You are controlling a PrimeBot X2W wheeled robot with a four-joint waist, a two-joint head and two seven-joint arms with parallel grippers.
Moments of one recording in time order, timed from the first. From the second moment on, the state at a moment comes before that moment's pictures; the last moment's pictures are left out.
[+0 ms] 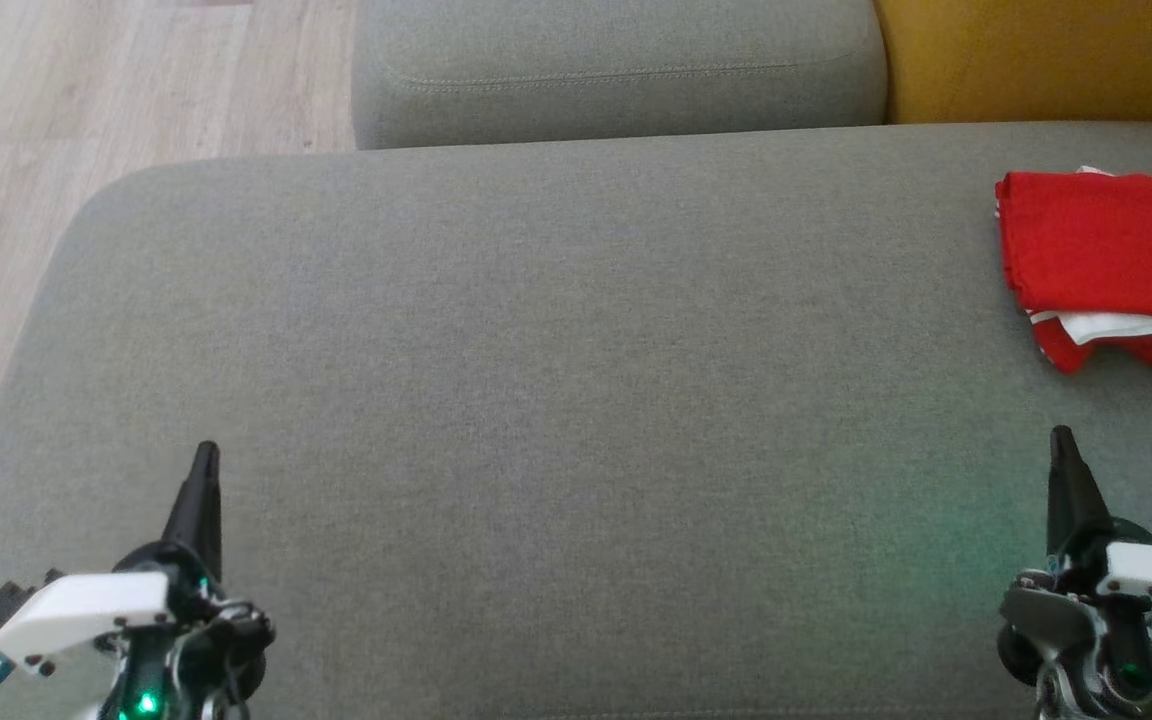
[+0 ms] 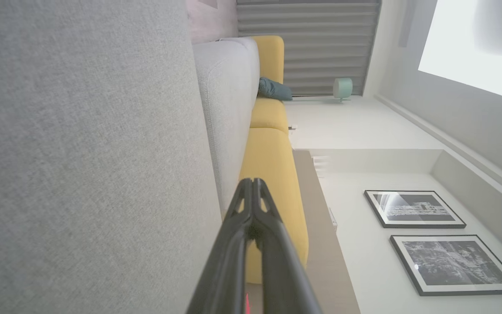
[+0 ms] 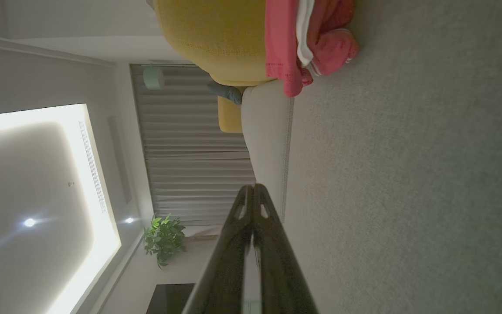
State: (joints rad) left arm -0.05 0.05 0.06 0.28 -1.58 -0.12 0.10; right arm -0.05 -0.04 -0.13 0.29 1.57 0.12 0.10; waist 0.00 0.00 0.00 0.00
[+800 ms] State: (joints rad) left arm -0.05 0.05 0.08 0.28 -1.61 -0.12 0.10; right arm -0.05 -0.04 -0.13 0.28 1.60 0.12 0.11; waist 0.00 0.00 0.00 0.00
